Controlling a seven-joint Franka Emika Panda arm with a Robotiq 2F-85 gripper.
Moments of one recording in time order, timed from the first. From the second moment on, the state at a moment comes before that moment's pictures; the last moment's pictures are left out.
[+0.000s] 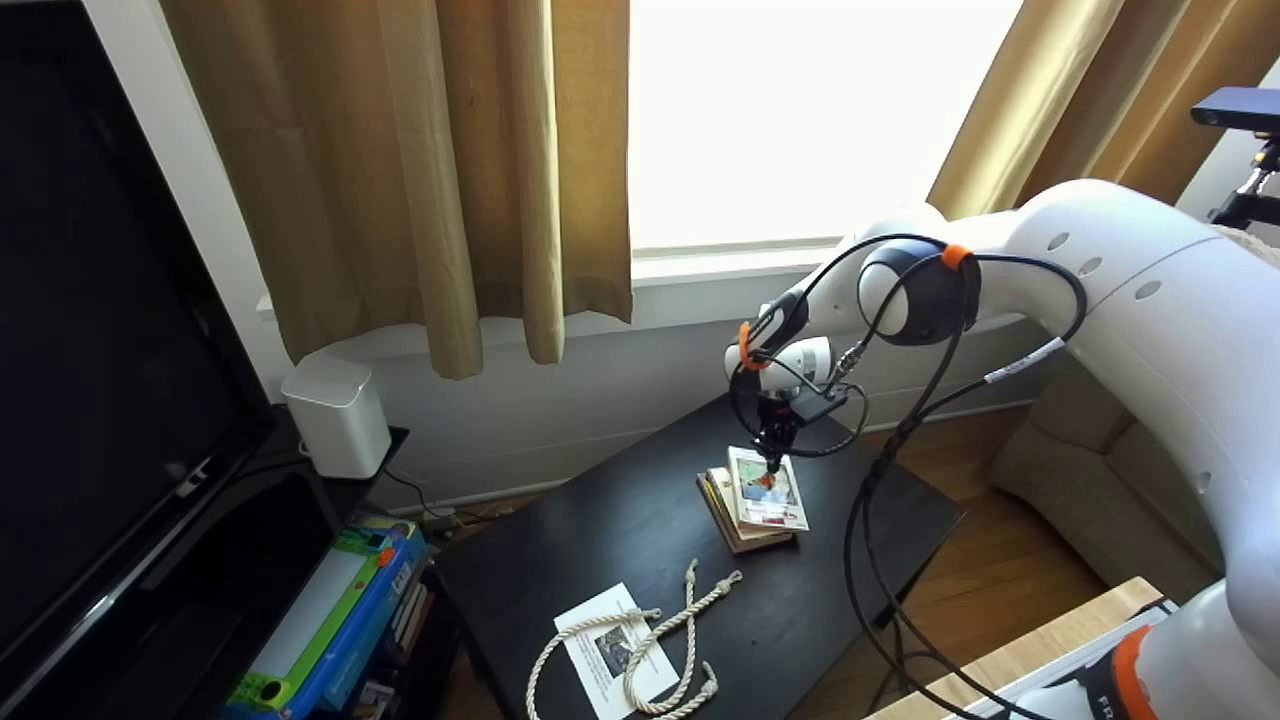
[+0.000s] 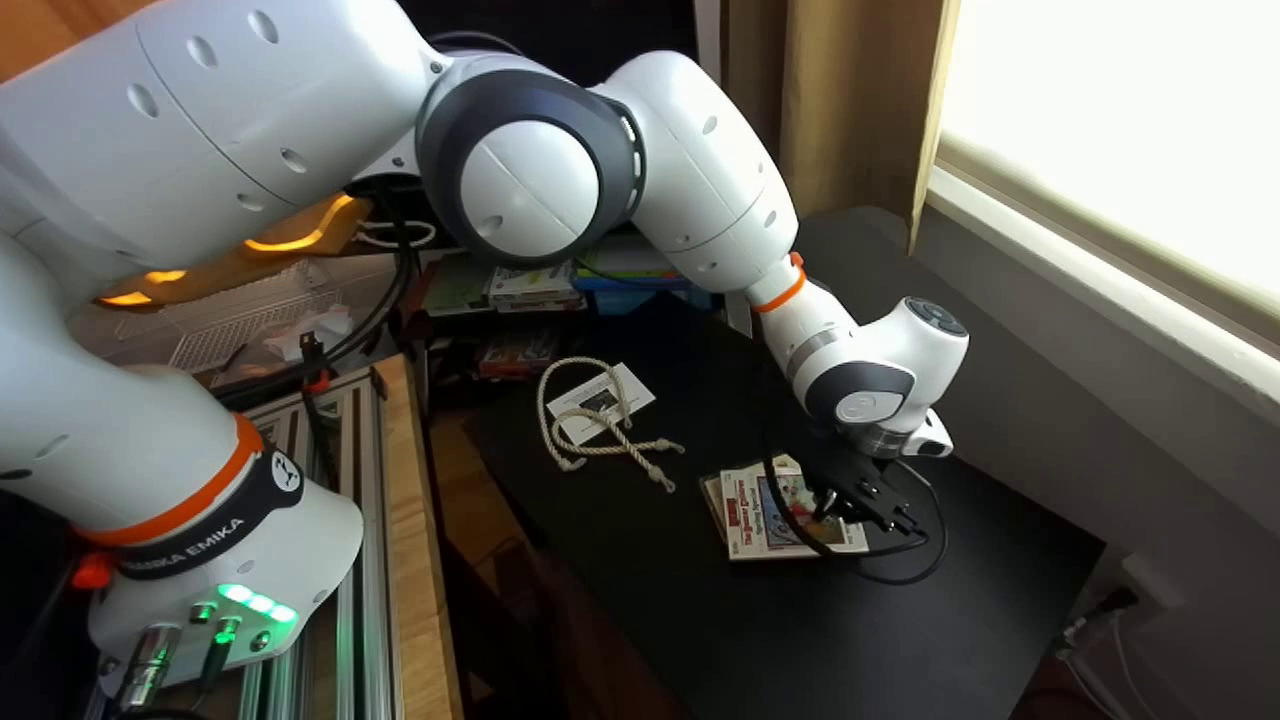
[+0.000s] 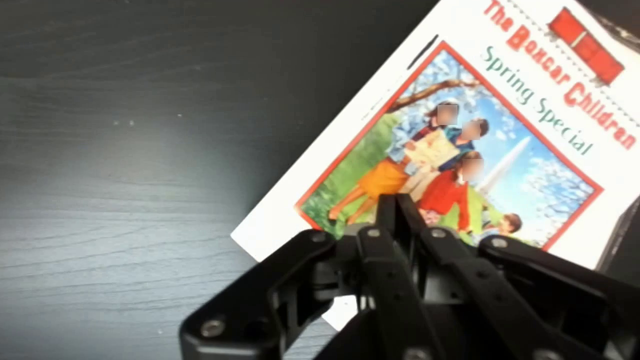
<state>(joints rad) -0.03 1.34 -0.13 -1.31 0.15 2.35 -0.56</state>
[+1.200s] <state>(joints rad) -0.20 1.31 0.03 -1.39 0.06 2.27 -0.60</state>
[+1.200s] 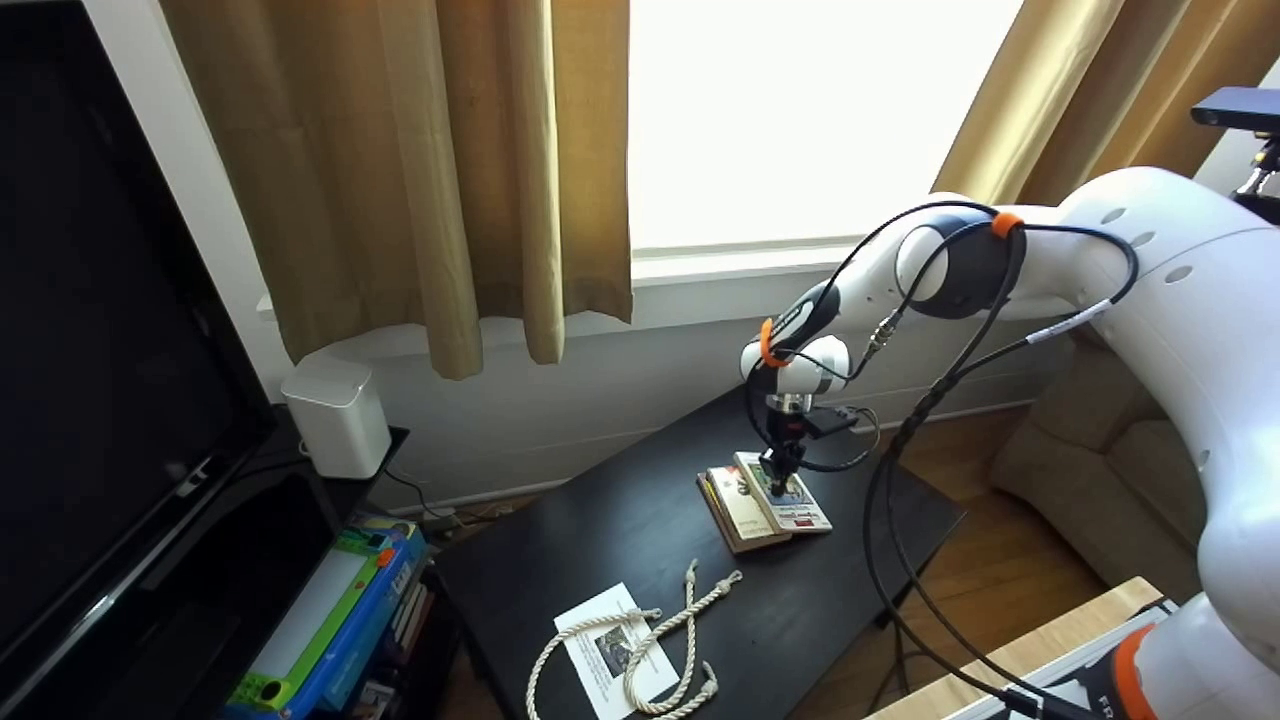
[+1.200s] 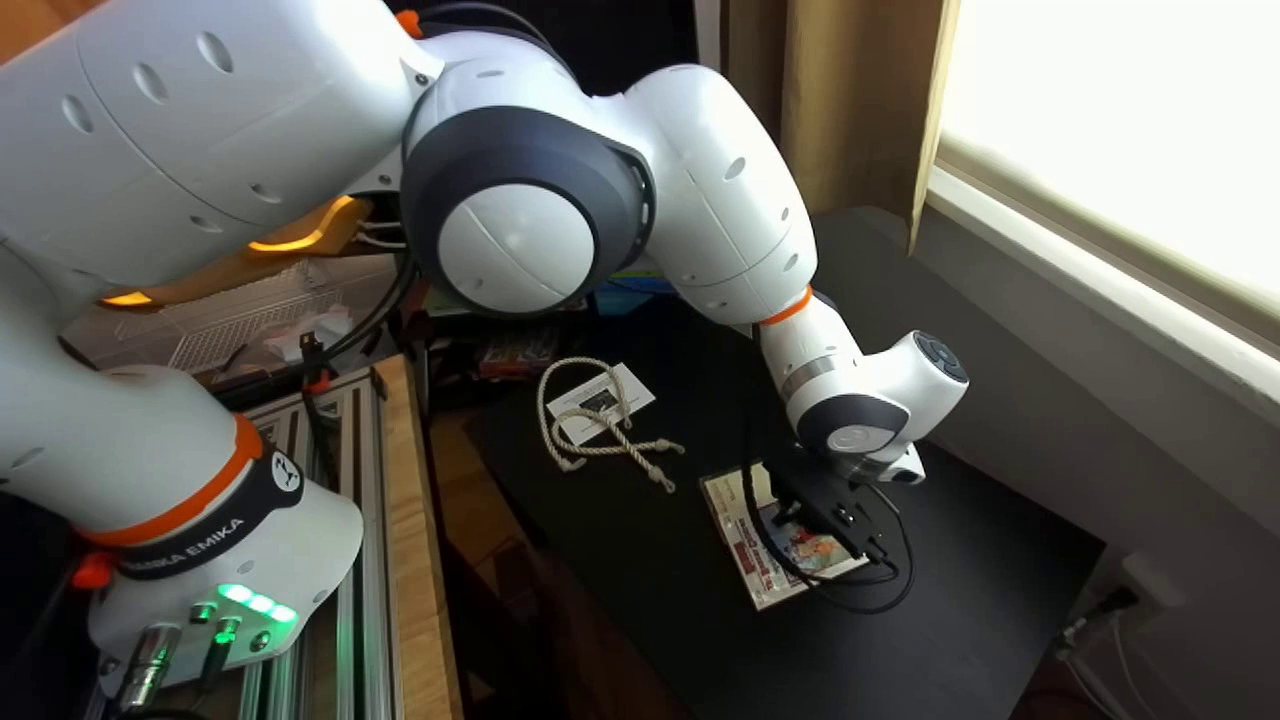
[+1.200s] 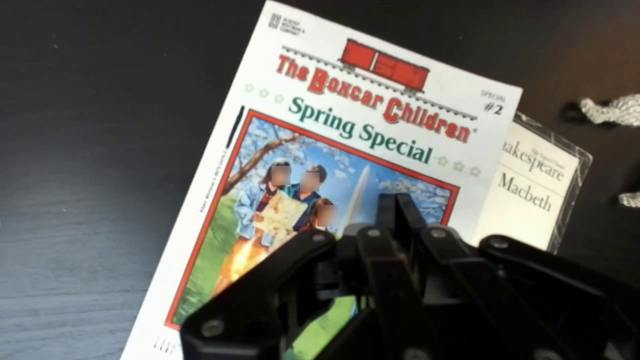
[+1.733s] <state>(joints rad) -0.20 1.33 -0.01 -1.37 -0.01 2.26 -0.57</state>
